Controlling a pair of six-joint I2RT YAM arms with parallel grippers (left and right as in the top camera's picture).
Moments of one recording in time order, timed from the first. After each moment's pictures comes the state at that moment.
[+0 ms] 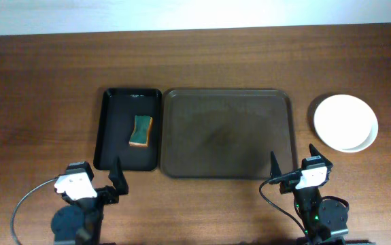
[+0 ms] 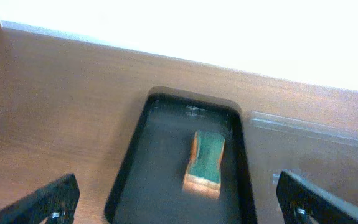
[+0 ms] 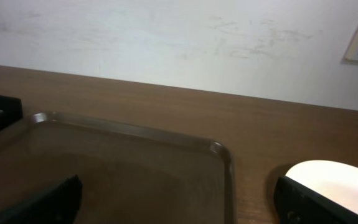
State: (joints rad) left arm 0.03 0.12 0.32 -0.42 -0.01 -0.18; right arm 0.14 0.01 0.01 -0.07 0.00 -0.06
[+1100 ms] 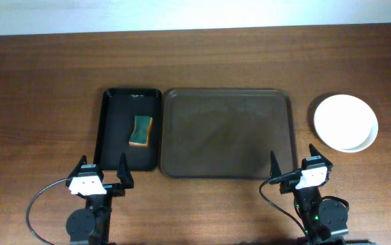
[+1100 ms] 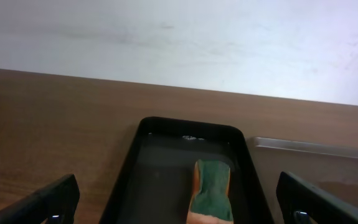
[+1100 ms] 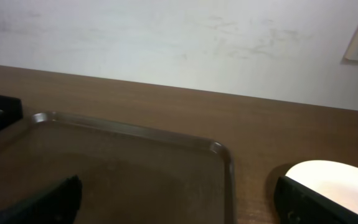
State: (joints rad) left arm 0.03 0.01 0.01 -0.08 0.01 -0.12; right arm 0.14 0.01 0.01 -0.07 0.00 -0.06
